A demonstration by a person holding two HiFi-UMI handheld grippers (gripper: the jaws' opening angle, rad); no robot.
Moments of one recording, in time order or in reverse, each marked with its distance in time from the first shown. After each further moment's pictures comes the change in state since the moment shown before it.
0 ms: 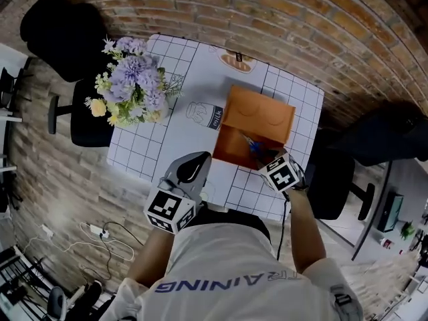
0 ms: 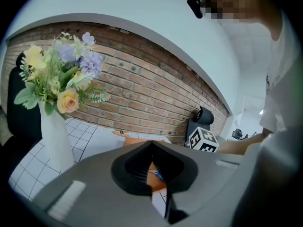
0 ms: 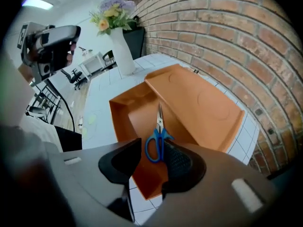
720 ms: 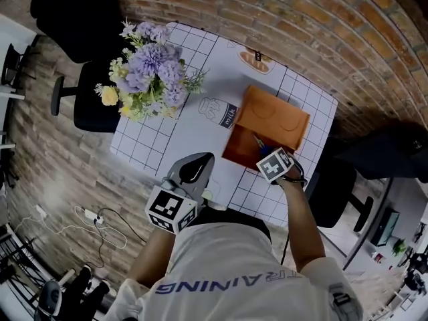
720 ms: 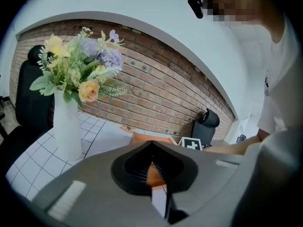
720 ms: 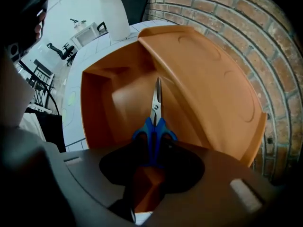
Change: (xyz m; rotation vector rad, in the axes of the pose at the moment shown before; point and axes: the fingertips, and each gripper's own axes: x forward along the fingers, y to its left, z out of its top) left arm -0.013 0.025 -0.017 -0.072 0.006 0.060; right arm 0.056 -0.011 -0.021 -0.094 0.316 -0.069
